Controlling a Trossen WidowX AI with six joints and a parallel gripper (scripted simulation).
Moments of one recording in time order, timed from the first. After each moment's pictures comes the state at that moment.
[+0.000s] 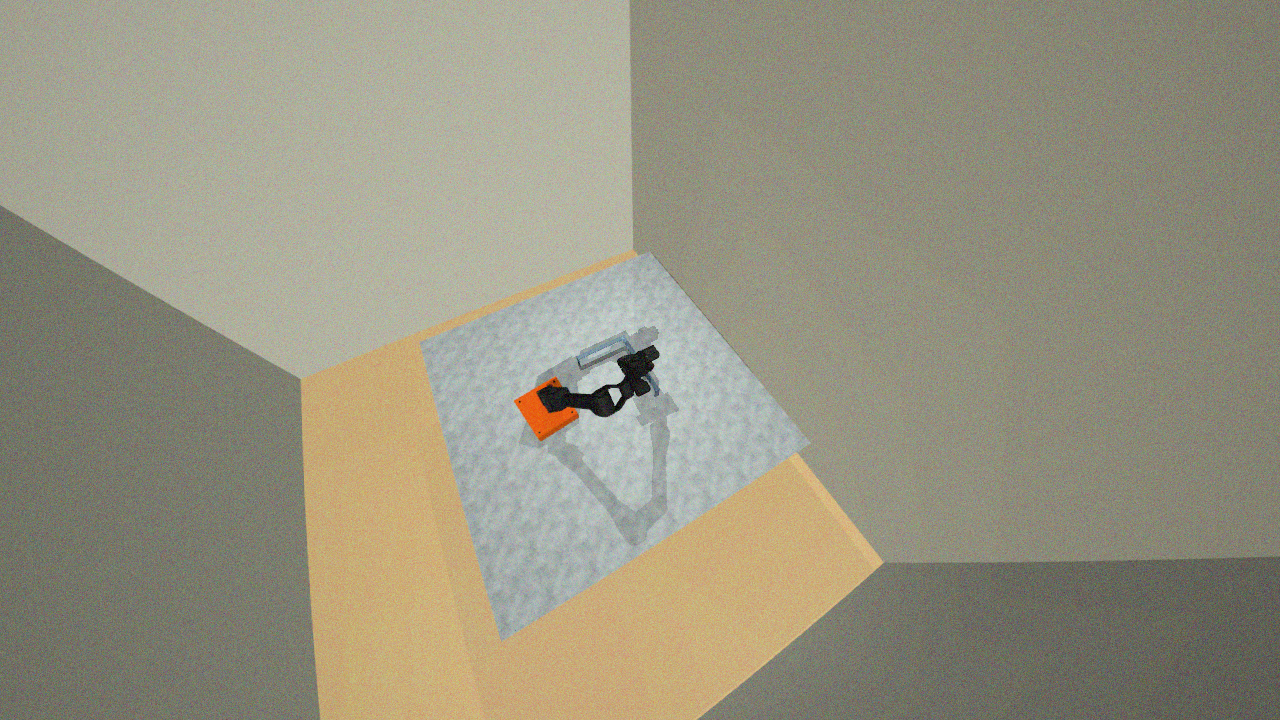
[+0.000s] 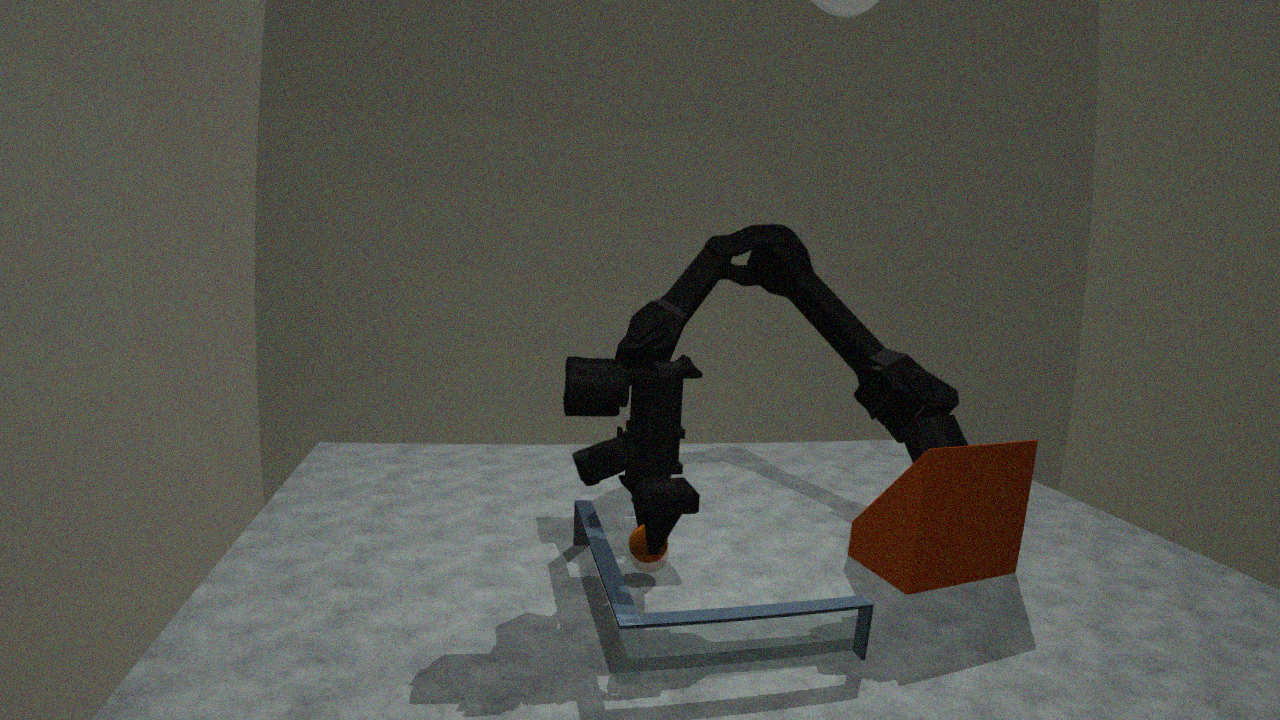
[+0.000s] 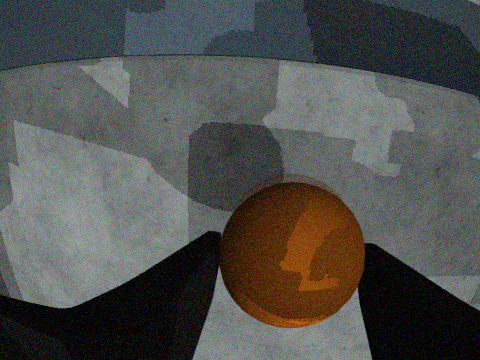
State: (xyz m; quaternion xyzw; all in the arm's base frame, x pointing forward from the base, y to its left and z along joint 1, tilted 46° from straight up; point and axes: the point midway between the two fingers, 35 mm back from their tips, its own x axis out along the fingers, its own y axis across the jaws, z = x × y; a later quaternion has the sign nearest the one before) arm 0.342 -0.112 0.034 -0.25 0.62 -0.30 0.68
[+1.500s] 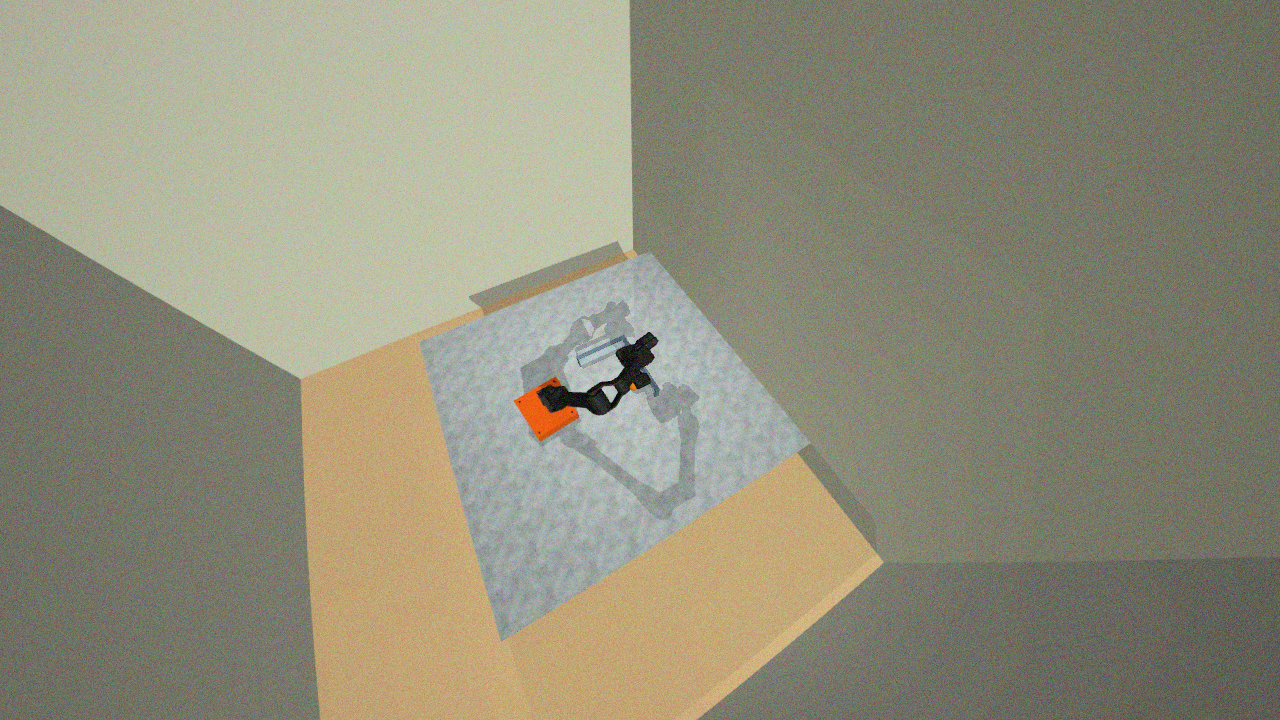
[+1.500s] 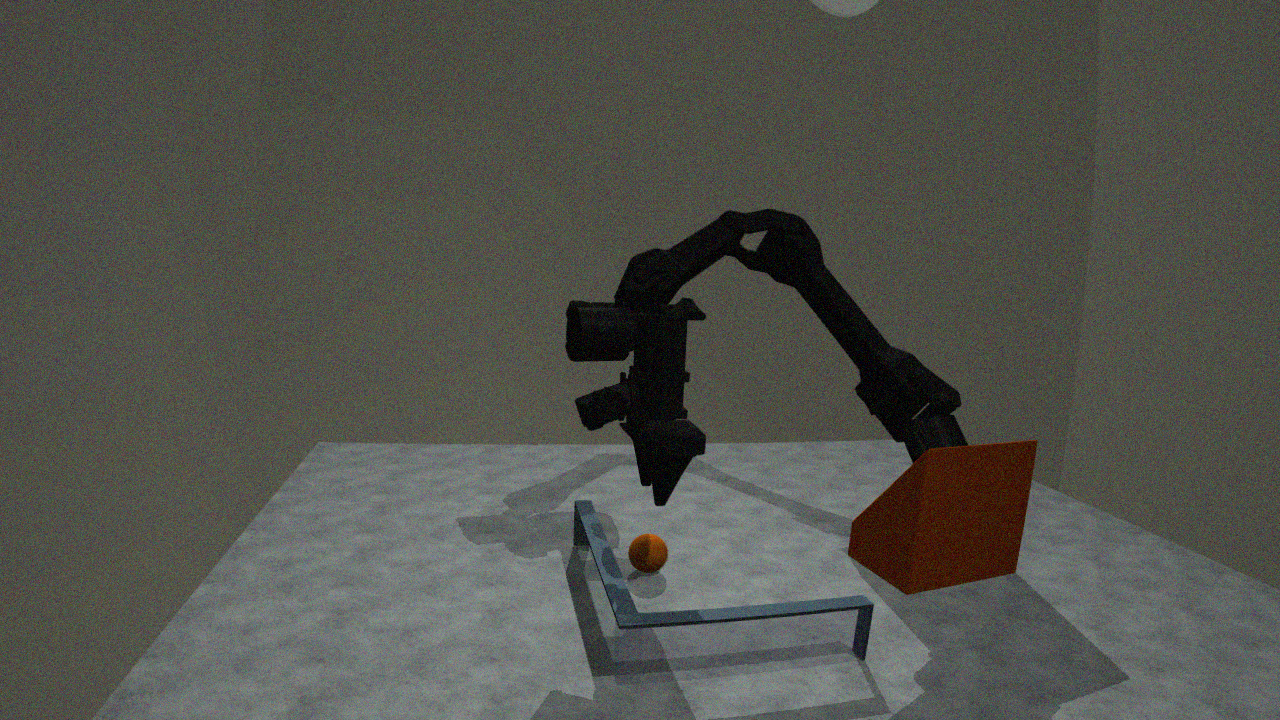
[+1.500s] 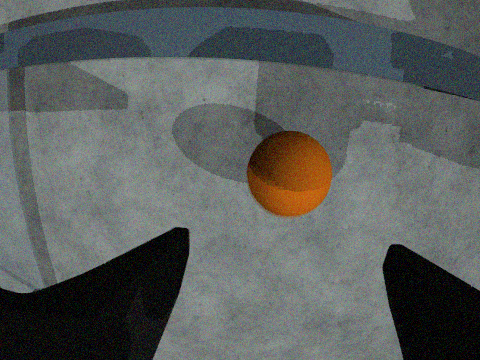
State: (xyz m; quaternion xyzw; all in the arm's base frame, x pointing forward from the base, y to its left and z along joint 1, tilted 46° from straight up) arm 0.338 -0.064 0.077 -0.25 0.62 -0.29 0.68
